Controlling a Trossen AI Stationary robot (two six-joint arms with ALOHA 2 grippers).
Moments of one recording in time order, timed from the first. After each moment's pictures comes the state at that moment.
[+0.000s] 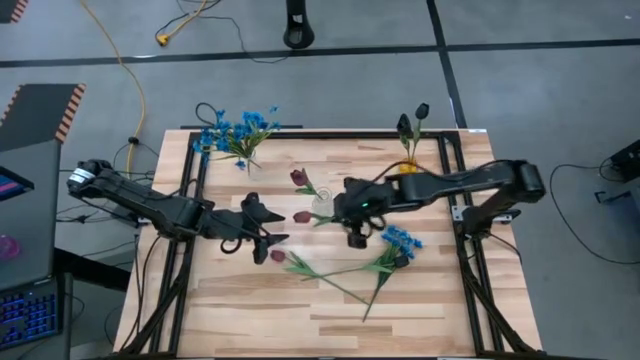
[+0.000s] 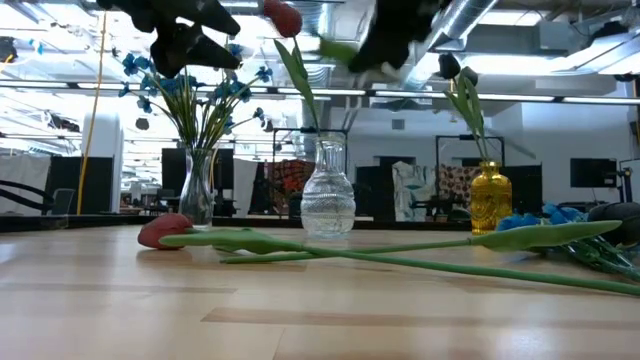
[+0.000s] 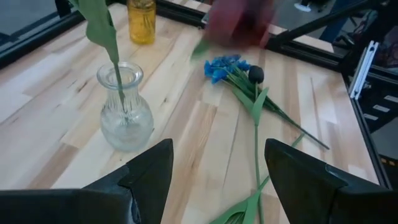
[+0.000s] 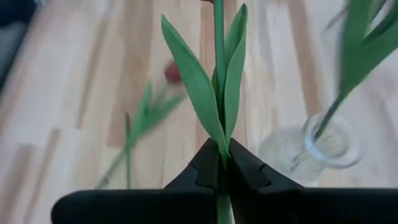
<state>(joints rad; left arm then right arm) -0.30 1.09 0.73 -0.15 -0.42 -0.46 0.07 1.54 1.29 -0.52 0.02 0.03</state>
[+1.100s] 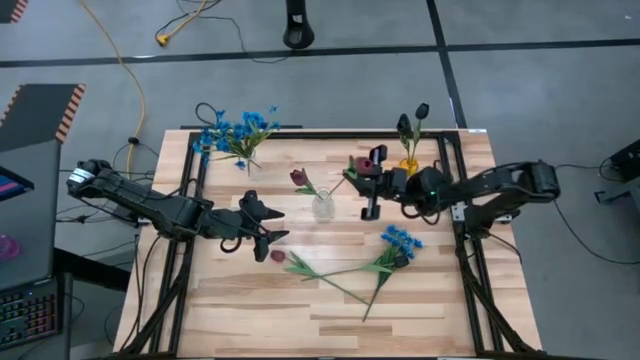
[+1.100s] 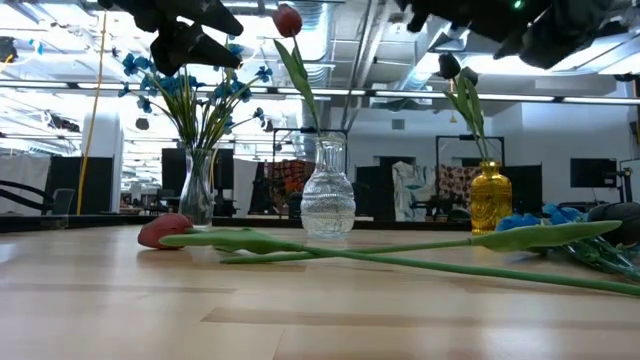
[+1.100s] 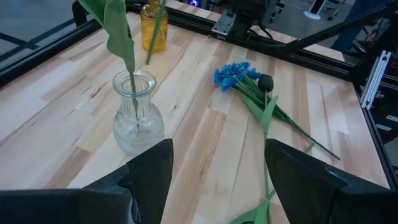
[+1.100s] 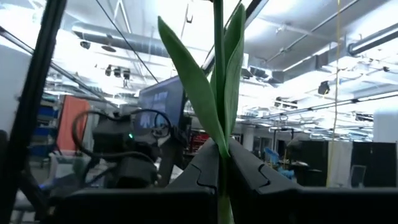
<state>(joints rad) -0.30 1.08 0.73 -0.15 -0.47 -0.46 -0.06 1.41 0.63 1.33 0.02 -0.17</state>
